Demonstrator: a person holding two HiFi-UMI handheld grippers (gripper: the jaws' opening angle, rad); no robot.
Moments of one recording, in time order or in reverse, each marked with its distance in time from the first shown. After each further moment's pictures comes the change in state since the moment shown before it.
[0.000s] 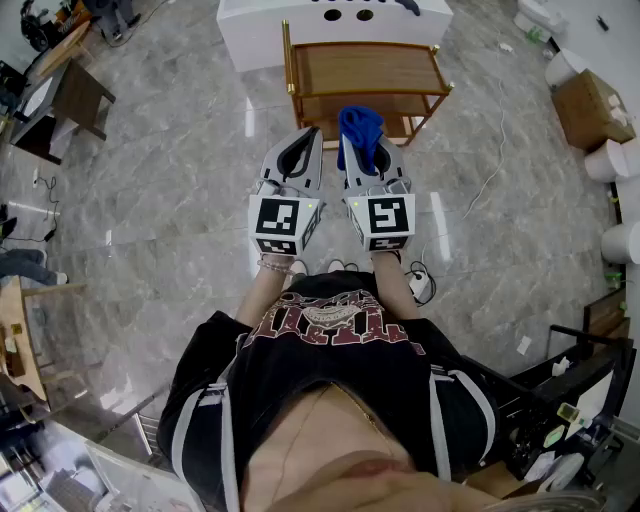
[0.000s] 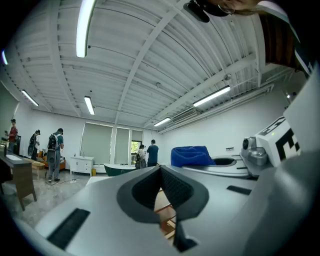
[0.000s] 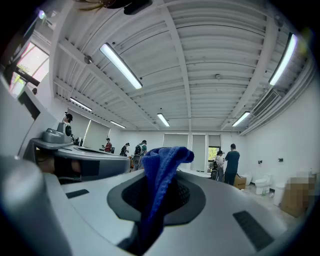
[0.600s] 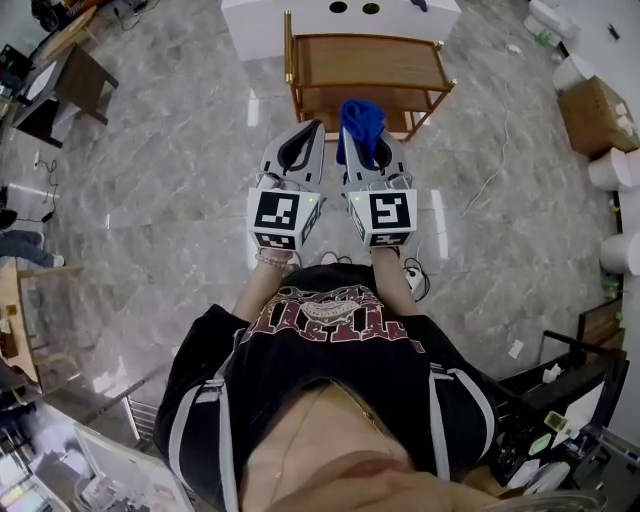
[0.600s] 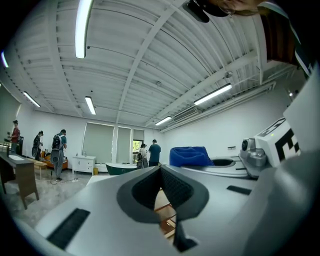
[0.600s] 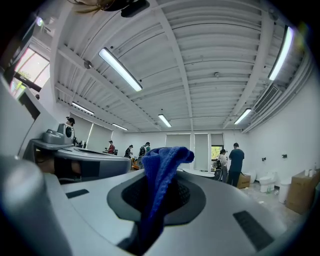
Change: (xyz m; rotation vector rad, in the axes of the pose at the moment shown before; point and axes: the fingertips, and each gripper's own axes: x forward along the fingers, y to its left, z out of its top) left arm 0.012 -0.027 -0.002 0.002 0.011 0.020; right arm -0.013 -0.022 -0.004 0.026 -0.017 0.034
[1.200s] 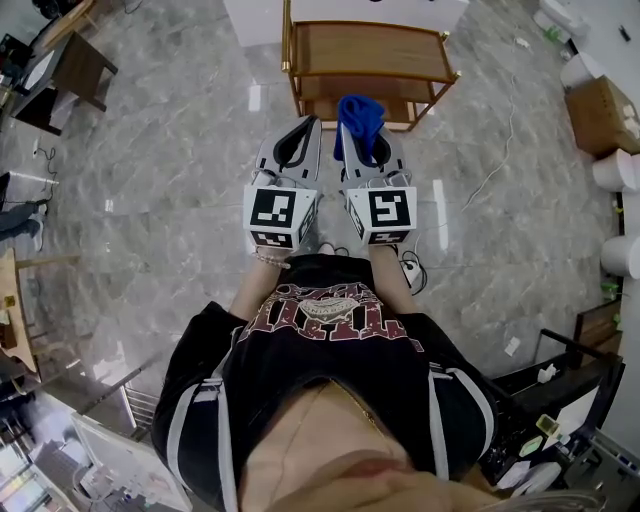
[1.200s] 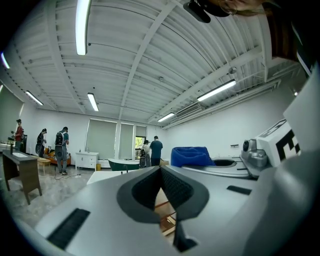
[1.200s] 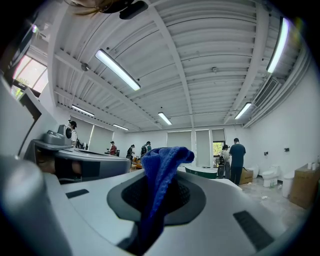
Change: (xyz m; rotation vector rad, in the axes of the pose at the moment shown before) left arm 0.016 0.000 -0.020 -0.015 0.038 0.035; right arm 0.007 -0.014 -0.023 0.040 0.018 0.026
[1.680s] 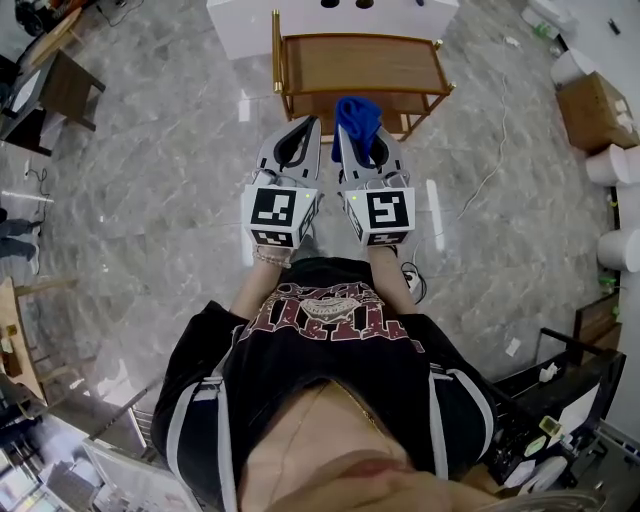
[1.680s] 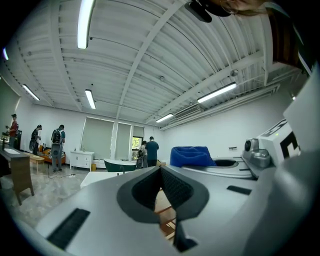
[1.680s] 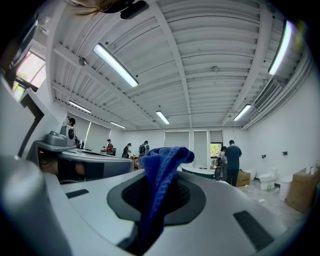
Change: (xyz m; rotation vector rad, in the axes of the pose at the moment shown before) left arm 0.067 0.044 0.000 -0.020 -0.010 -0.046; right arm 0.070 -0.025 -0.003 -0.025 0.006 -0.031
